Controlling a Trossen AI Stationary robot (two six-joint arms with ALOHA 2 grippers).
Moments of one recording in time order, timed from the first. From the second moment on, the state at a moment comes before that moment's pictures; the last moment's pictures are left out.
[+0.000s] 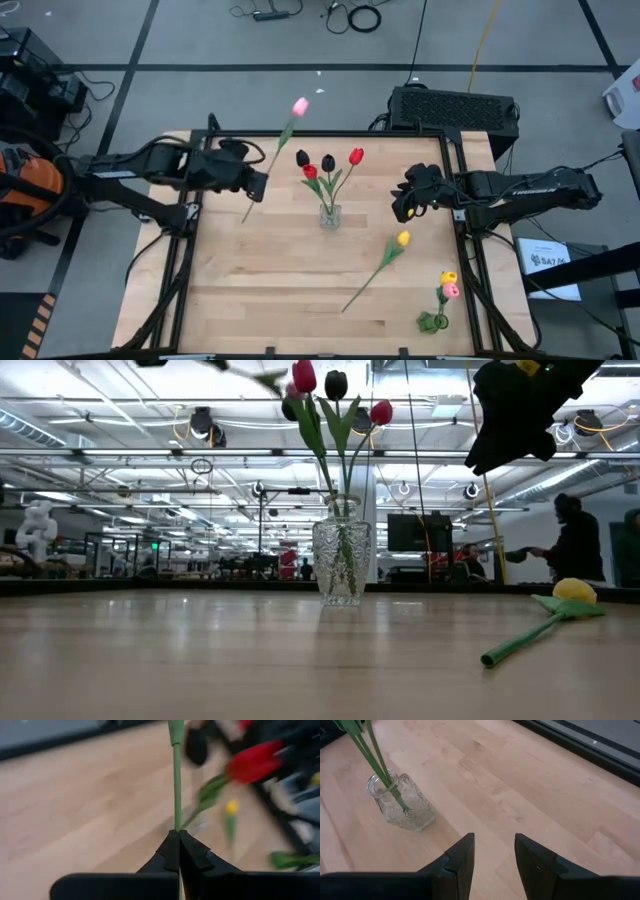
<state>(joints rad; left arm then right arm) -0.04 1.20 1.47 -1.08 -0.36 -0.98 0.03 0.93 0.80 -0.72 0.44 0.69</state>
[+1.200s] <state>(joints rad) -0.09 1.54 1.41 0.20 -0.14 -0.25 0.07 0.92 0.80 0.37 0.10 0.33</state>
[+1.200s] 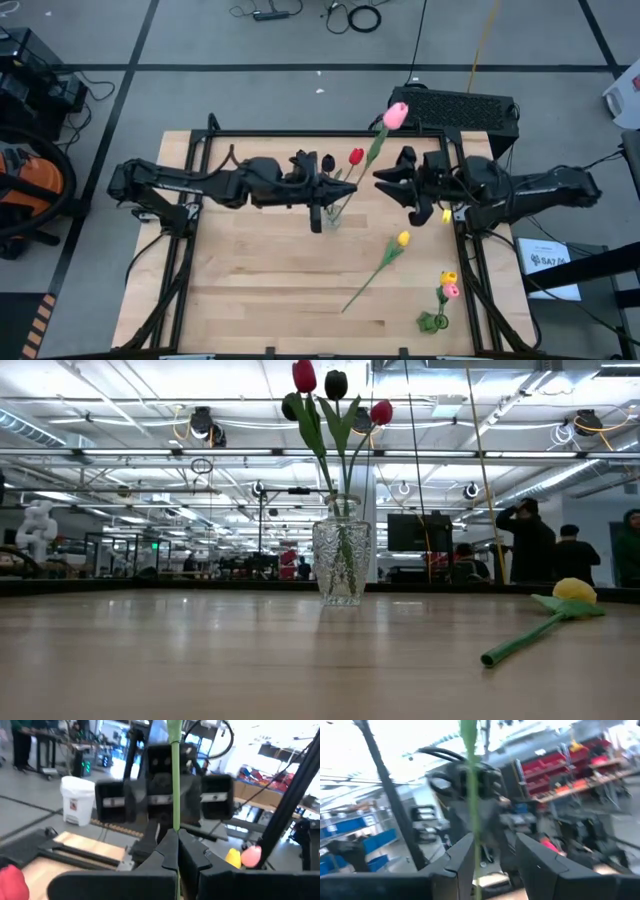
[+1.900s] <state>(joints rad) -0.11 1.57 1.41 0.17 -0.12 -0.30 0.09 1.11 1.06 0.22 0.08 0.17</state>
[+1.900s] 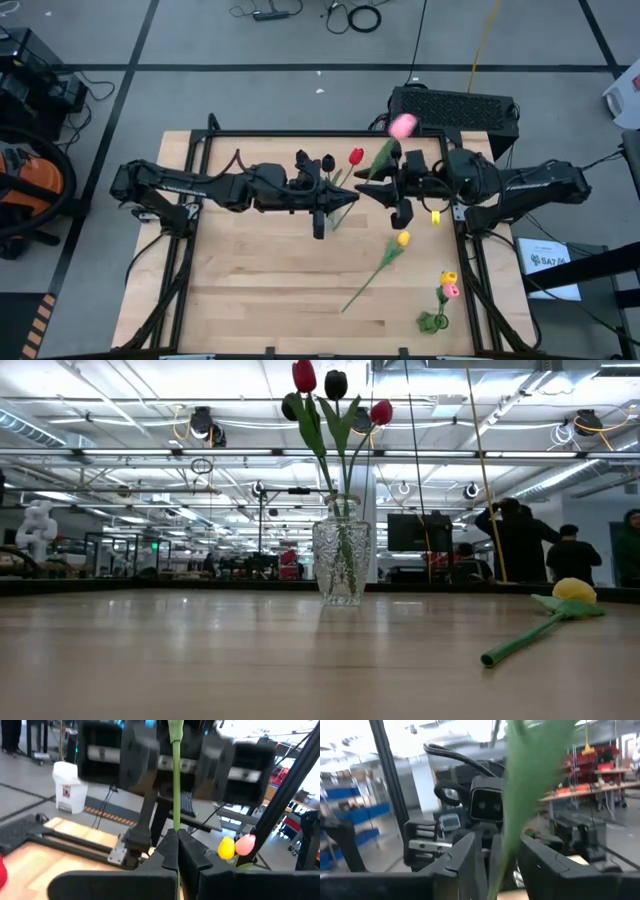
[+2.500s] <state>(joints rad) -0.12 1.57 1.40 0.14 -0.11 -0.31 0.09 1.14 1.17 0.04 0.08 0.19</state>
